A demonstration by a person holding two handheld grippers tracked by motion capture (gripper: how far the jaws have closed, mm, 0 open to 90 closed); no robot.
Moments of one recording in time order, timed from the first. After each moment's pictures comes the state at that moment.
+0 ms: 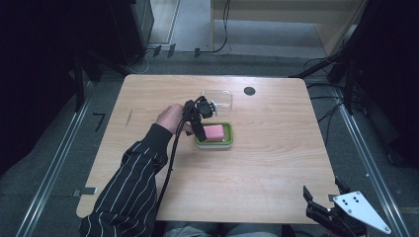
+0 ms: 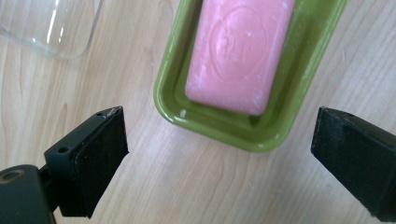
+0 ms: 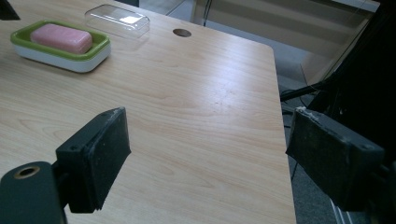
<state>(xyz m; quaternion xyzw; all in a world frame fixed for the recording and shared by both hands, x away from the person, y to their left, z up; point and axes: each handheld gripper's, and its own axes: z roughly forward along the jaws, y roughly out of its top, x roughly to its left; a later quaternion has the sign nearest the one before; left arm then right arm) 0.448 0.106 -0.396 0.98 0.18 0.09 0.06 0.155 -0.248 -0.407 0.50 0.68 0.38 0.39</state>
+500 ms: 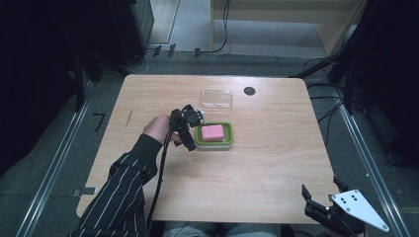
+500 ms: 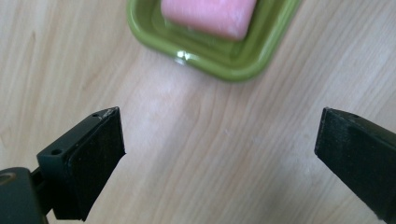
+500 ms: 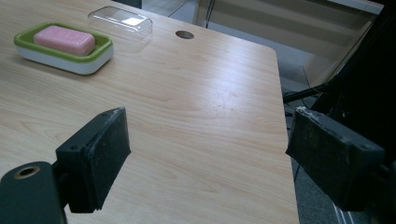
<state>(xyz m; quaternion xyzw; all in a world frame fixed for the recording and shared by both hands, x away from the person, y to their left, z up) 0.416 0.141 -0.401 0.97 0.23 0.07 0.04 0.159 -0.246 -0.407 0.49 0.68 0.39 0.38</state>
